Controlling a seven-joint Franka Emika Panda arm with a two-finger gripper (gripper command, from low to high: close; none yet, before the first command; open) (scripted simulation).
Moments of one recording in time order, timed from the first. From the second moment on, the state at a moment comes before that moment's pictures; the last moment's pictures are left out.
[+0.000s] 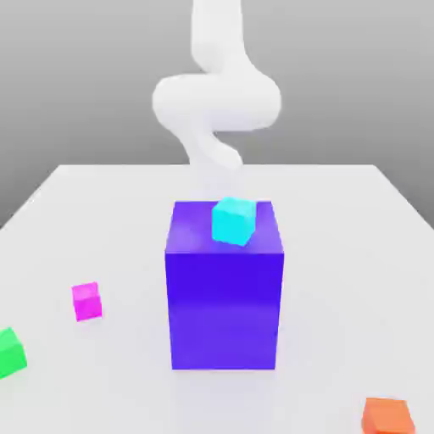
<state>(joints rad) -0.06 -0.73 0.00 -2.36 -0.03 2.35 0.86</state>
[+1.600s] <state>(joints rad) -0.71 0.00 -0.09 -2.90 0.01 2.91 1.20</state>
